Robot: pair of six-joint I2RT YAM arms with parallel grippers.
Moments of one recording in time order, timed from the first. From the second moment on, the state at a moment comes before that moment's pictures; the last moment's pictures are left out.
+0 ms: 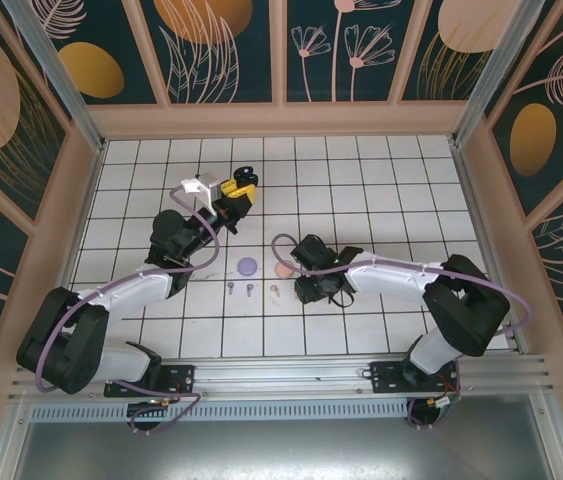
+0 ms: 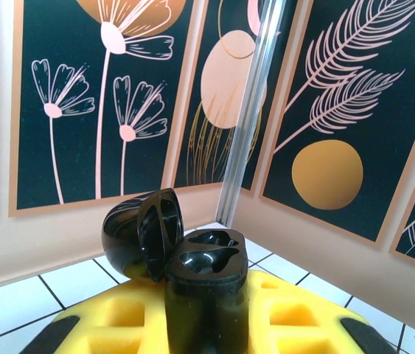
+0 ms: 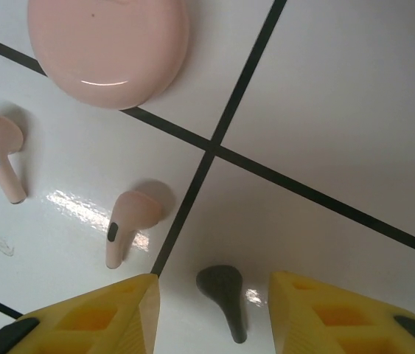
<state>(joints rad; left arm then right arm) -0.47 1.35 0.58 0.99 0.36 -0.30 0.89 1.56 0.84 -0.51 0.04 0.39</state>
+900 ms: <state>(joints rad) -0.47 1.34 0.58 0.97 0.36 -0.29 0.90 1.62 0.85 -0.51 0.07 0.38</state>
